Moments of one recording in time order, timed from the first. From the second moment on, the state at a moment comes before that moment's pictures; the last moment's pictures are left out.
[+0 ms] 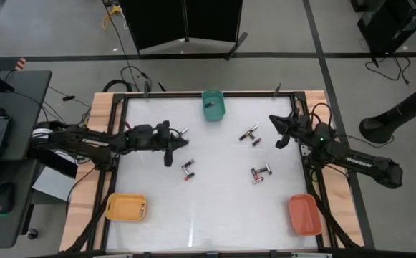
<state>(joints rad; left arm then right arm) 0.17 1.20 0.31 0.67 0.06 -0.16 -0.47 0.22 0.01 0.39 0.05 0.13</state>
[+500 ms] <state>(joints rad) 0.17 1.21 0.31 0.66 0.00 -0.15 -0.47 0.22 0.01 0.44 -0.02 0.18</state>
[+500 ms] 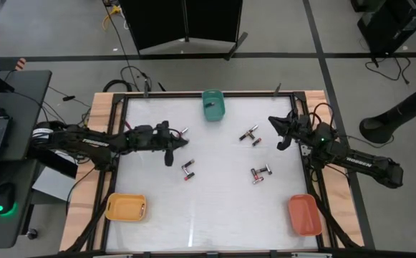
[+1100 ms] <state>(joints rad) 0.16 1.21 0.31 0.79 0.01 -0.06 -0.44 0.45 0.17 0.27 0.00 0.11</state>
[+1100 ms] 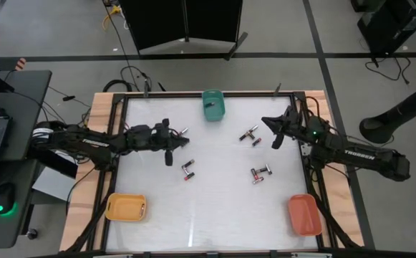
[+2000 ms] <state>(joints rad) 0.64 1.62 0.36 1.36 -0.03 0.20 -0.43 0.52 0.18 0.35 0.03 0.03</state>
